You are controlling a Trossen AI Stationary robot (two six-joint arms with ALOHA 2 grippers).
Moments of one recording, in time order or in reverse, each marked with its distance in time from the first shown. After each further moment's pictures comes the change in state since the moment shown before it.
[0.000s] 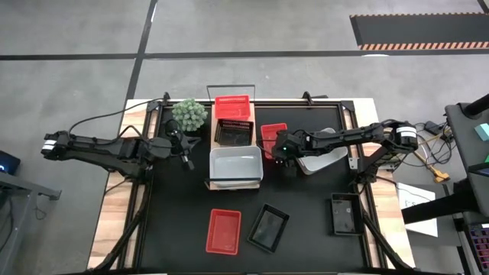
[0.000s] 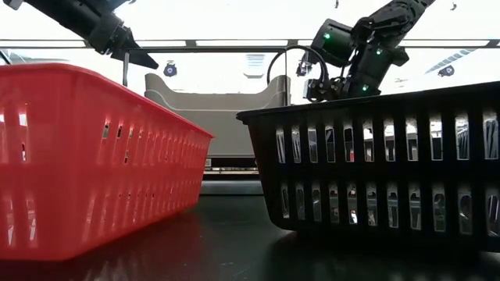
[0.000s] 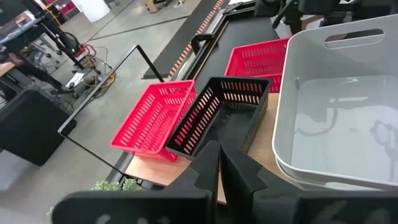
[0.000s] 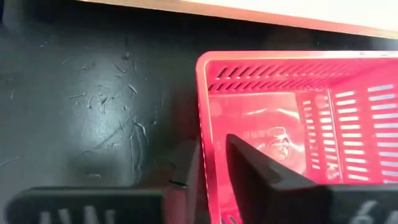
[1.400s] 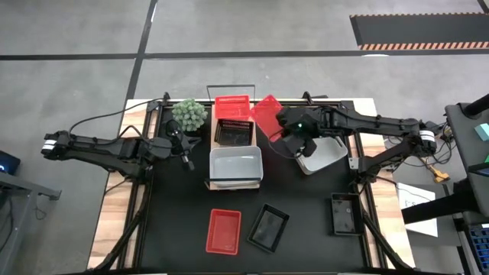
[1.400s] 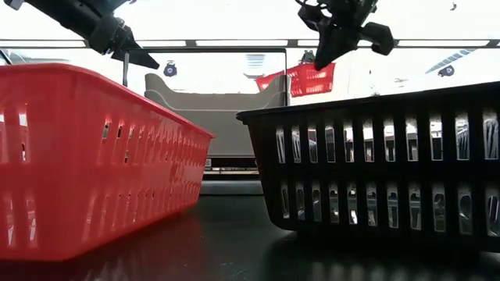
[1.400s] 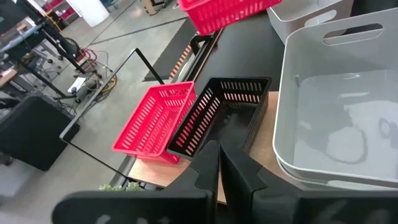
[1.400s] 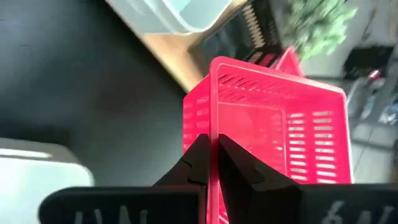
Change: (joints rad) left arm 0.000 0.006 0.000 0.009 0.000 0.040; right arm -0.015 -0.192 0.459 -0.525 0.069 -0.845
